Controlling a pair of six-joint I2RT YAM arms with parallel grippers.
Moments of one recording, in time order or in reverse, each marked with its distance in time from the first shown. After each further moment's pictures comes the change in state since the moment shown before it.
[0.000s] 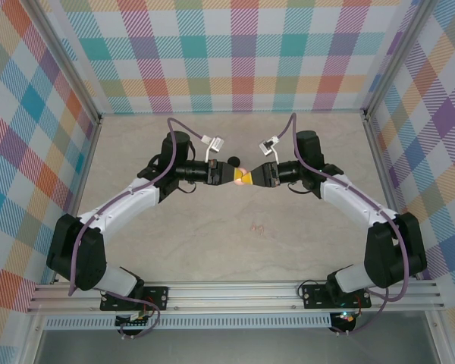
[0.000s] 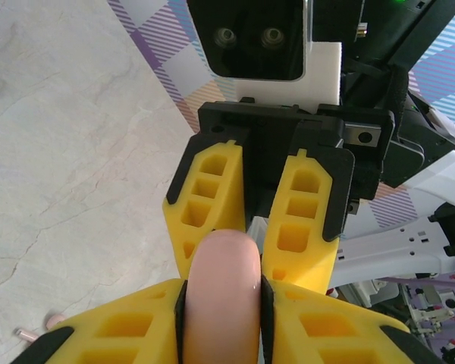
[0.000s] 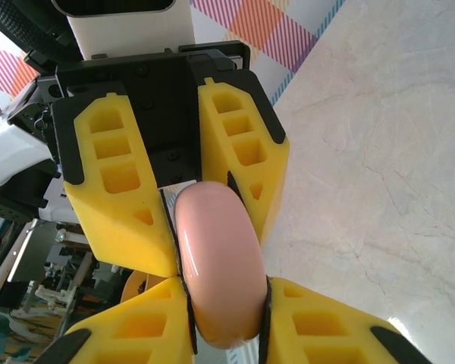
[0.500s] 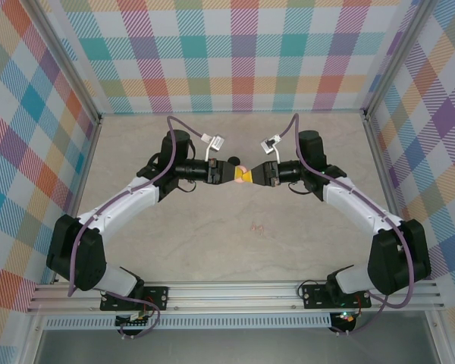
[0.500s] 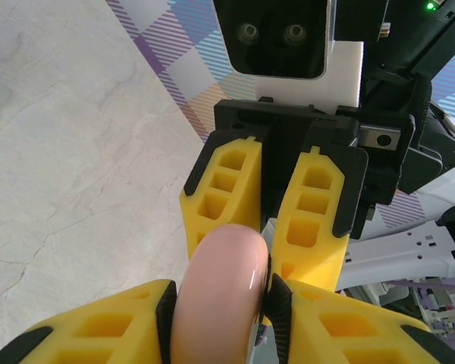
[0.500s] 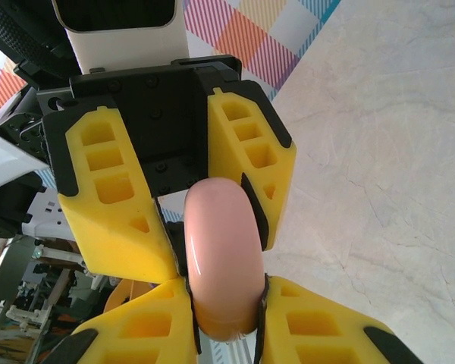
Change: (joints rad) left arm -0.001 -0.003 0.021 -0.035 -0.013 0.032; right arm 0.001 -0.046 -0.007 0.005 0.078 0.018
